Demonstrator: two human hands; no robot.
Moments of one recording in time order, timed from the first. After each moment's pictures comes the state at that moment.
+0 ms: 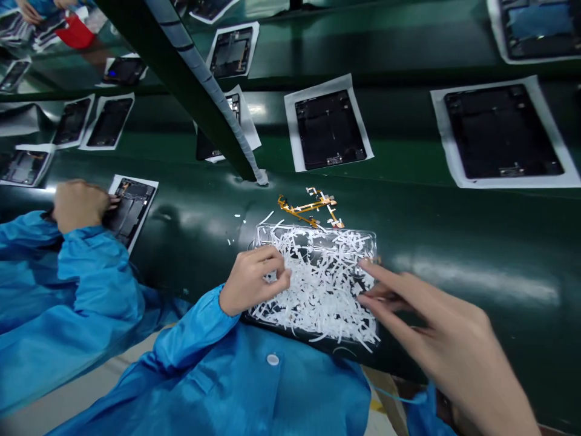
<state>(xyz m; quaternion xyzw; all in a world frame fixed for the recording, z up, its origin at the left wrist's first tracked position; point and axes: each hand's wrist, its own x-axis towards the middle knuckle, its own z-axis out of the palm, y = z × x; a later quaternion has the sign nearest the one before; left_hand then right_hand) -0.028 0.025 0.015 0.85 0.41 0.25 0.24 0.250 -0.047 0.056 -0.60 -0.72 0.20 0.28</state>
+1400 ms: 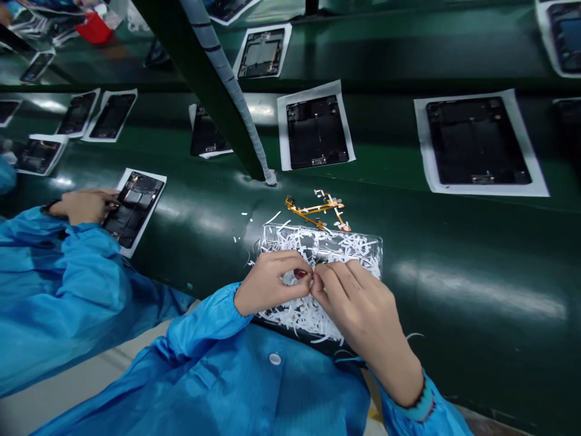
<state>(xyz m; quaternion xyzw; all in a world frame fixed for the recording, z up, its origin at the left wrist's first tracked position) -0.007 0.024 0.022 0.78 0.40 0.28 0.39 0.182 -0.019 0.036 -0.47 -0.86 -0.04 0.22</state>
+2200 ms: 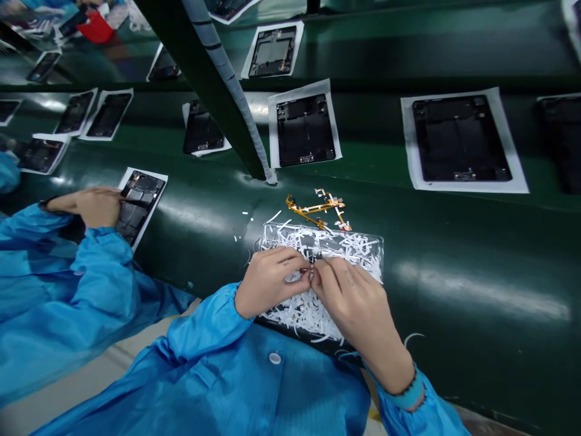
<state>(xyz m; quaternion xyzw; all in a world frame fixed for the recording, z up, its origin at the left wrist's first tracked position) -0.006 0.020 0.017 0.85 0.42 0.24 0.22 0.180 -0.017 0.022 -0.48 -0.85 -0.08 0.20</state>
